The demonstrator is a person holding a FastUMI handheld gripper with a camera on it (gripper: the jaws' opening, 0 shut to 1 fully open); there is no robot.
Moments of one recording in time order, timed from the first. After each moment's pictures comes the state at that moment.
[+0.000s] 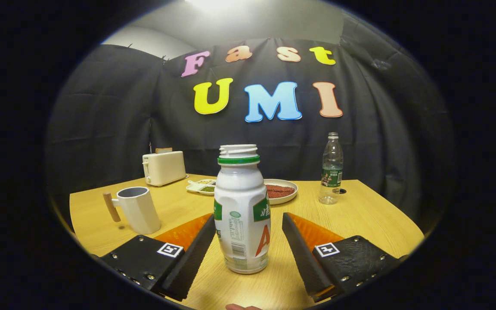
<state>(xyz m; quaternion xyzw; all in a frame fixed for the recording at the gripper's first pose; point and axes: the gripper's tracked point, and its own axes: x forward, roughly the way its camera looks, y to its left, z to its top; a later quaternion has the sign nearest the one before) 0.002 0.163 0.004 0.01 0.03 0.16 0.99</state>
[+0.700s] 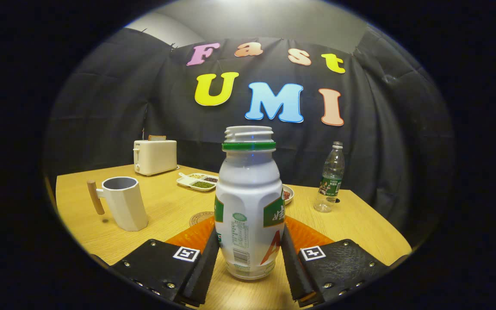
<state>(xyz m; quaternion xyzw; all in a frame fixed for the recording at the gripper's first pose) 0.012 0.179 0.013 -0.08 0.03 0.12 0.99</state>
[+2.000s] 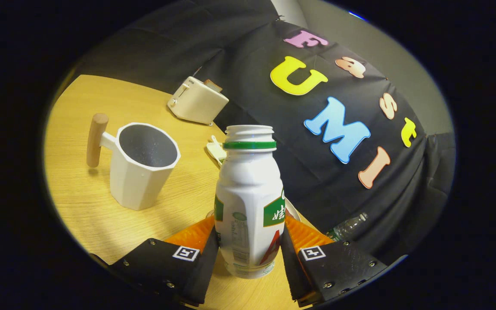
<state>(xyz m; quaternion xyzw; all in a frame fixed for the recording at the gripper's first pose) 0.033 0.283 0.014 -0.40 0.06 0.14 0.90</state>
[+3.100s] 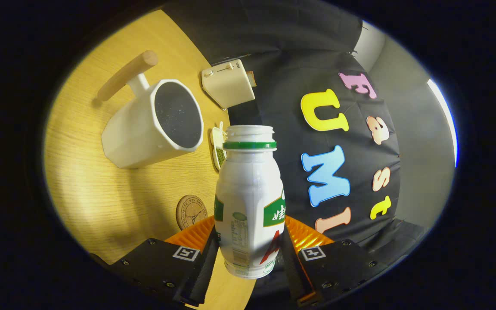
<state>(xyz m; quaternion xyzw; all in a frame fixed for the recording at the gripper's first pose) 0.028 0.290 0.043 -0.64 -0.01 0.08 0.77</state>
